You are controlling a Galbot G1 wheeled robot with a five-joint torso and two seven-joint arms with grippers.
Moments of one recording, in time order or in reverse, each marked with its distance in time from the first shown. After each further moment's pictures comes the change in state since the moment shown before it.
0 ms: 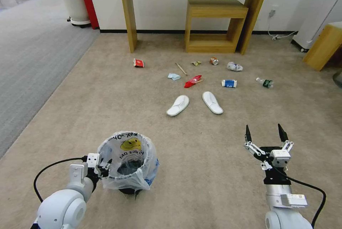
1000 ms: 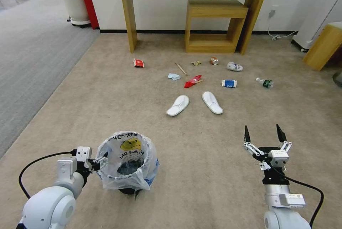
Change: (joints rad) left arm -0.002 0.017 -0.079 -0.042 -0.011 0.000 -0.002; right arm 0.005 -0.001 -0.005 -0.014 0.000 0.004 -0.002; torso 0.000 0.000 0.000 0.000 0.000
